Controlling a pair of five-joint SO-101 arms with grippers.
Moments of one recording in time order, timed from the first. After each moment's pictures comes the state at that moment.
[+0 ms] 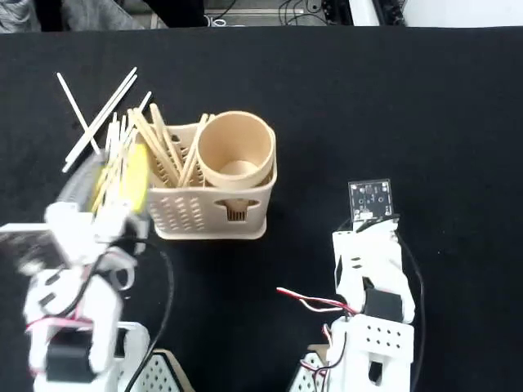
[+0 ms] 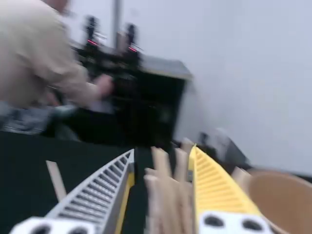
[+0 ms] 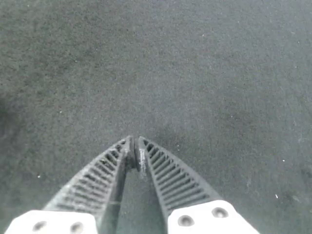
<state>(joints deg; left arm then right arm) -6.4 -103.6 67.7 40.4 8.7 11.6 -80.8 95.2 37.0 18.3</state>
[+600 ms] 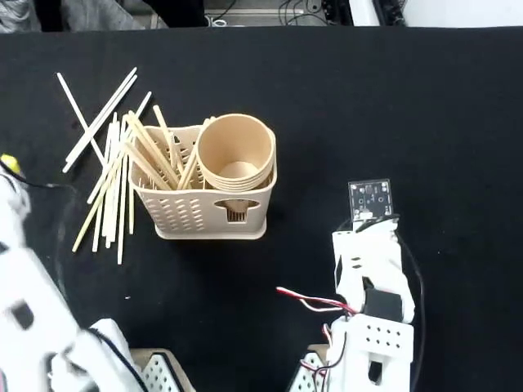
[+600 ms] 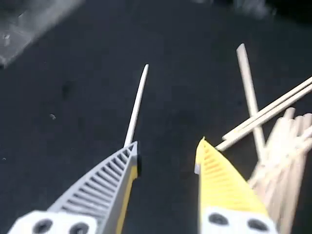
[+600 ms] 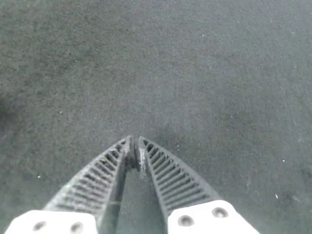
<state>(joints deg) -44.3 -44.7 36.2 50.1 -9.0 11.6 -80.8 95.2 37.0 18.3</state>
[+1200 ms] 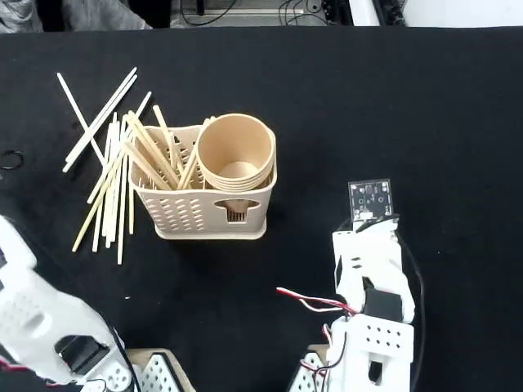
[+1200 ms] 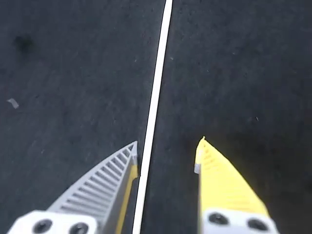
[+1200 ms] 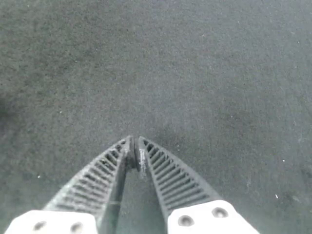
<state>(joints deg) -50.5 17.6 -1.8 48.4 -16.2 11.6 -80.8 95.2 37.0 18.3</state>
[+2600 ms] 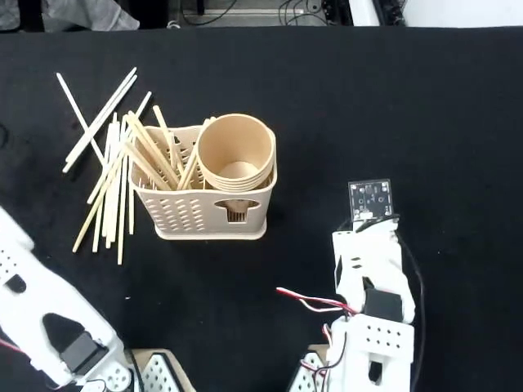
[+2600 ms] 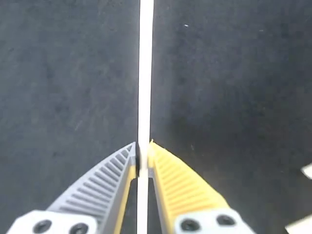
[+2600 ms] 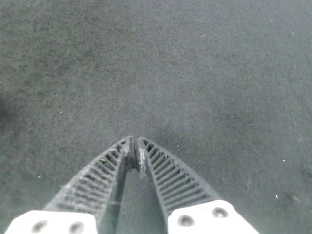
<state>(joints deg) -51.7 58.7 -77.6 100.6 -8.7 11.6 -80.8 95.2 37.0 18.3</state>
